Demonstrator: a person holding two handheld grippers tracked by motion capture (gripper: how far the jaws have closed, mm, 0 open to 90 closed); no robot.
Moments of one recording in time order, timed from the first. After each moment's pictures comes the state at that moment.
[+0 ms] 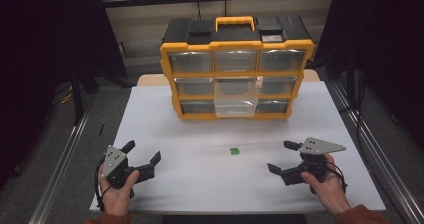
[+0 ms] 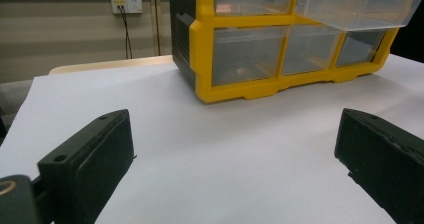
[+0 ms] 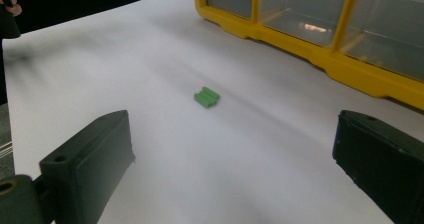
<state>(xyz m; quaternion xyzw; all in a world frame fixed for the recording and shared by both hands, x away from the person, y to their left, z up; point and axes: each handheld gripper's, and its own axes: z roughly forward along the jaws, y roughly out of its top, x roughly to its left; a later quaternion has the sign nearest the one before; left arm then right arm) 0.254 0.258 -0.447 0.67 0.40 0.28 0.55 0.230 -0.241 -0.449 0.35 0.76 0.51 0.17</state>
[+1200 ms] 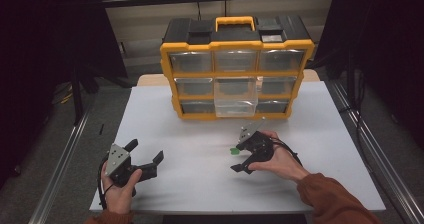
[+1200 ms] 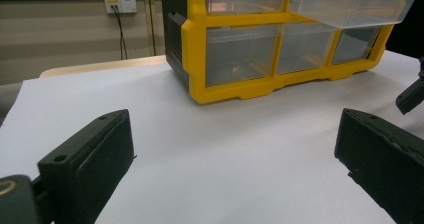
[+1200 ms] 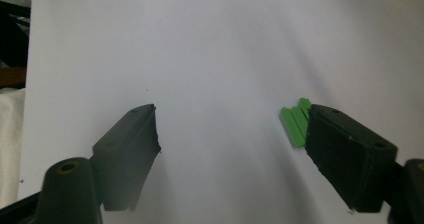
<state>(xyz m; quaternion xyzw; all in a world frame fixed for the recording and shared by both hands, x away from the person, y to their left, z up) 0.258 0.254 -0.446 0.69 0.39 0.28 0.54 0.311 -0.134 -0.448 0.20 0.92 0.35 0.01</state>
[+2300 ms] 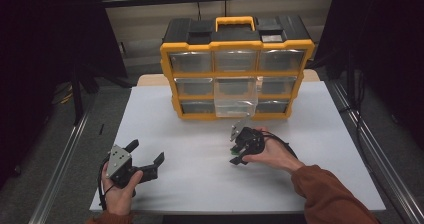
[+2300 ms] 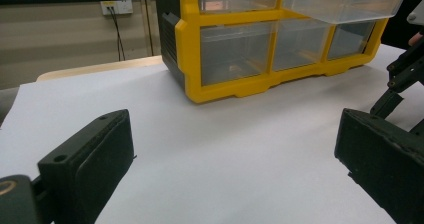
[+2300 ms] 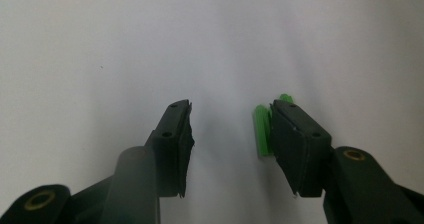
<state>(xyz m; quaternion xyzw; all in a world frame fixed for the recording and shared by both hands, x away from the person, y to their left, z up) 0.255 0.252 -0.445 0.70 0.38 0.29 0.54 0.338 -0.118 -0.459 0.17 0.95 0.27 0.00</state>
